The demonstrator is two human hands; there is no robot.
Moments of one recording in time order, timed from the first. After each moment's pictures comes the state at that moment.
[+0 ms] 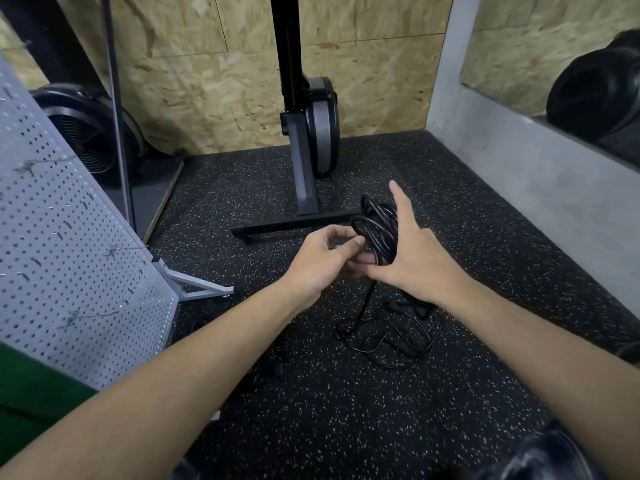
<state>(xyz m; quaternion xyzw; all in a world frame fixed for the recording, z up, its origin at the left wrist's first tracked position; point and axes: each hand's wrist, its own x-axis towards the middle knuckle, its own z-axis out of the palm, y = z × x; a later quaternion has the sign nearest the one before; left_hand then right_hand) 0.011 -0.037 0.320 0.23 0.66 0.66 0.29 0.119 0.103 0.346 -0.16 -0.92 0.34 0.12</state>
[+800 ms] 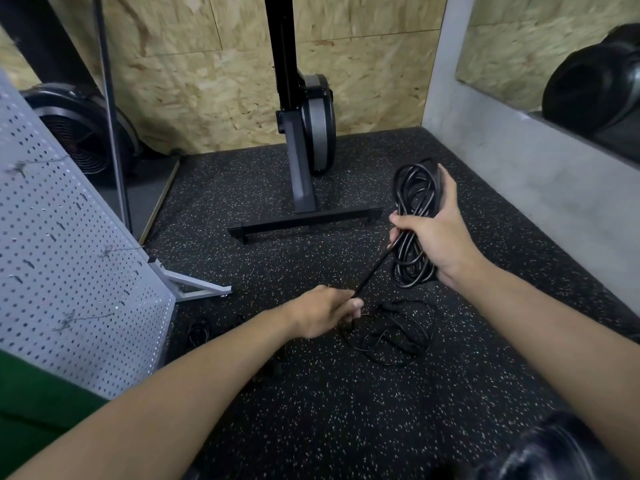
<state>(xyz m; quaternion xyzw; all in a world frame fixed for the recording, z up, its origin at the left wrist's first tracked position) 0.003 -0.062 0.256 0.49 0.80 0.20 0.26 0.110 0.130 0.348 -0.21 -0.68 0.65 0.26</state>
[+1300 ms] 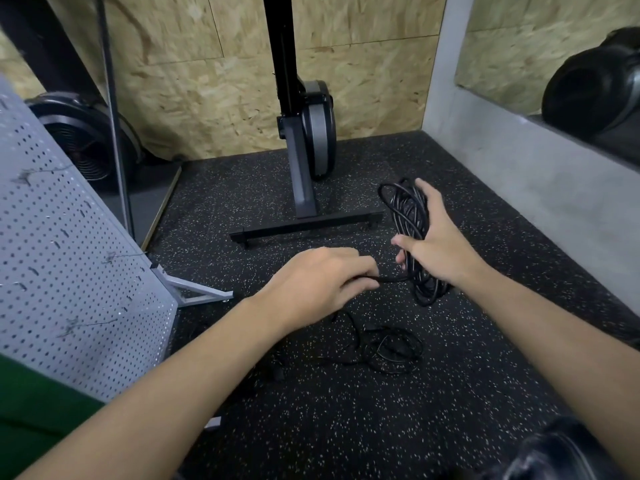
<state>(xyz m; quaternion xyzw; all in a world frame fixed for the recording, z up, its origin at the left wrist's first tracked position) 0.024 -0.072 0.349 0.62 0.76 0.17 -0.04 0.120 0.136 0.349 -0.22 -0.83 0.48 0.16</state>
